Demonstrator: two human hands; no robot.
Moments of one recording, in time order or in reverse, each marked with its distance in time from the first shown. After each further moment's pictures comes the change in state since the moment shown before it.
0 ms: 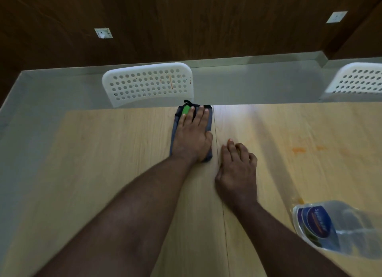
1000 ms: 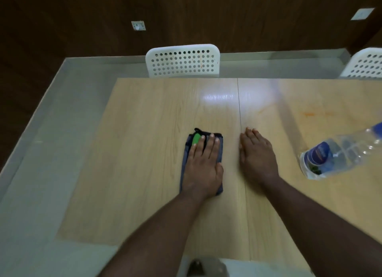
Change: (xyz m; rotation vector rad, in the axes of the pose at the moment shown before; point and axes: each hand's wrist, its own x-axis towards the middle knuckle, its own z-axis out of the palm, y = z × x) left_hand -0.275 0.019 0.026 -0.104 0.023 -0.058; right_hand -0.110 0.009 -0.012 0.069 -0.080 -0.167
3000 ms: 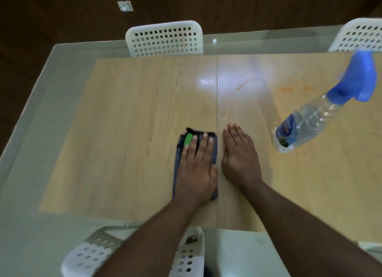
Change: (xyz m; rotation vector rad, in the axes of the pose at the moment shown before) left_hand -0.056 0.079 0.019 -0.006 -0.025 -0.057; right_hand -0.070 0.028 0.015 0.083 0.032 -0.047
